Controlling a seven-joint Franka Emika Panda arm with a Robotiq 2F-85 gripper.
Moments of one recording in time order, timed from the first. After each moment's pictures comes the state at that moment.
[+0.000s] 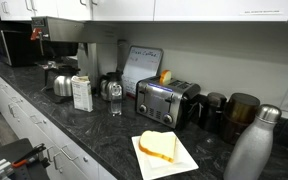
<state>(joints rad) -0.20 -0.60 0.54 -2.24 -0.25 2.91 0.48</state>
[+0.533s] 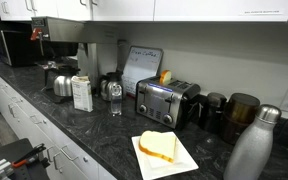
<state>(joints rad) -0.23 -0.59 0.54 -2.24 -0.25 2.91 0.48</state>
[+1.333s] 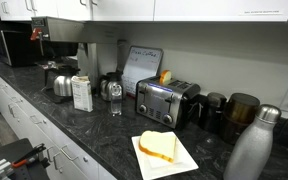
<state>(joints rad) -0.23 -0.59 0.56 -2.24 -0.20 2.93 0.51</state>
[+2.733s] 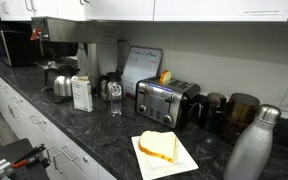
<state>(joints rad) -0.12 -0.73 0.48 -2.37 -0.13 2.93 0.46</state>
